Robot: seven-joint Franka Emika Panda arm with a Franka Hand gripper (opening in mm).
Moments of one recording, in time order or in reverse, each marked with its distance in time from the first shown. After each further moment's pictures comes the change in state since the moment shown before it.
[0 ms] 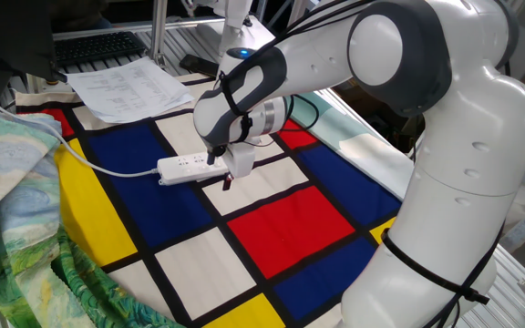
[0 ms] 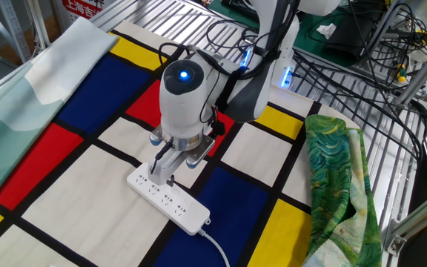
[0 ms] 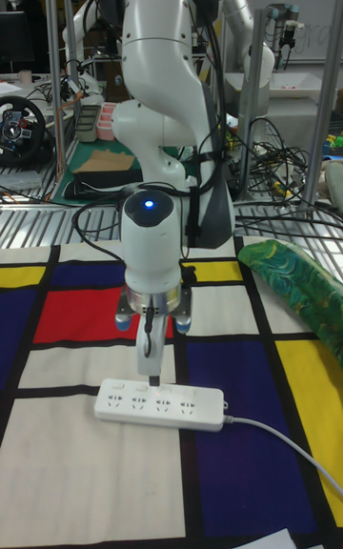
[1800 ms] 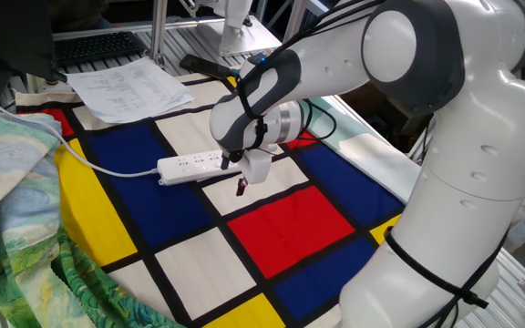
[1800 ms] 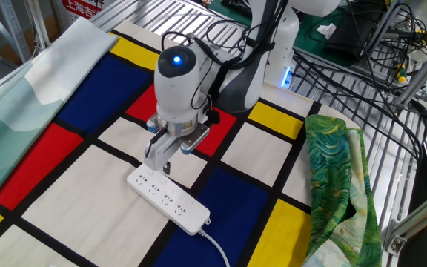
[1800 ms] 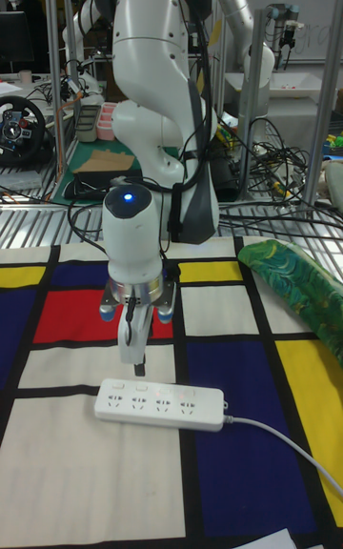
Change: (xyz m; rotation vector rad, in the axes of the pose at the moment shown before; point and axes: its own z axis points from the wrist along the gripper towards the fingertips) arm -0.029 -0.023 0.004 -0.011 0.018 0.018
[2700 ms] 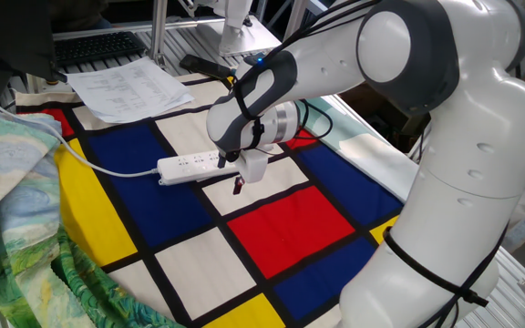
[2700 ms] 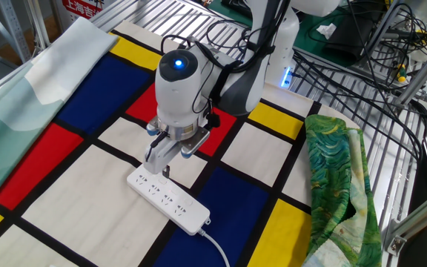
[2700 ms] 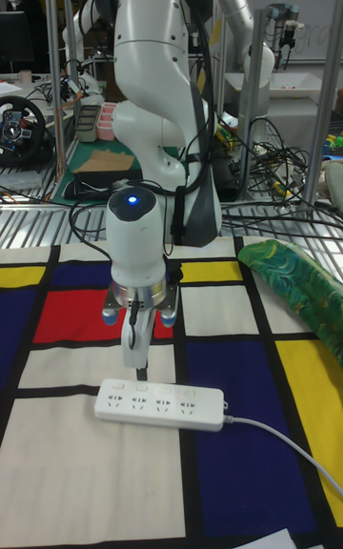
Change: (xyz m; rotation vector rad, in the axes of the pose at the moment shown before) arm 0.005 0.008 0.002 -0.012 -0.007 -0.010
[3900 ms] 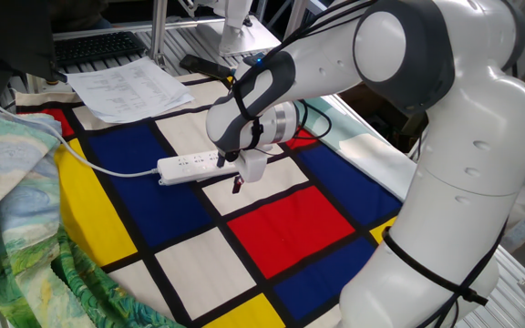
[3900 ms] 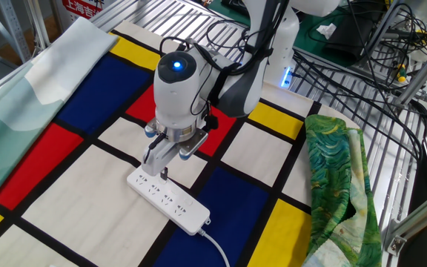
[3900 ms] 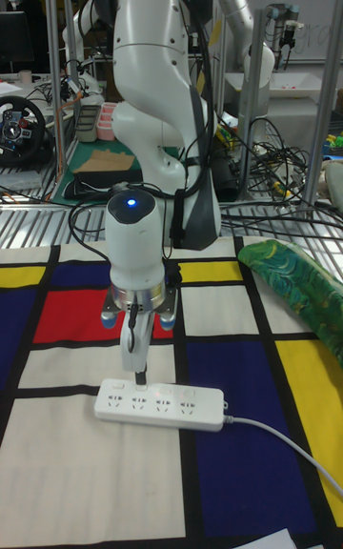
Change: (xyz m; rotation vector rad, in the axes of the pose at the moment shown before) arm -0.001 0.006 0.003 -0.012 -0.001 -0.005
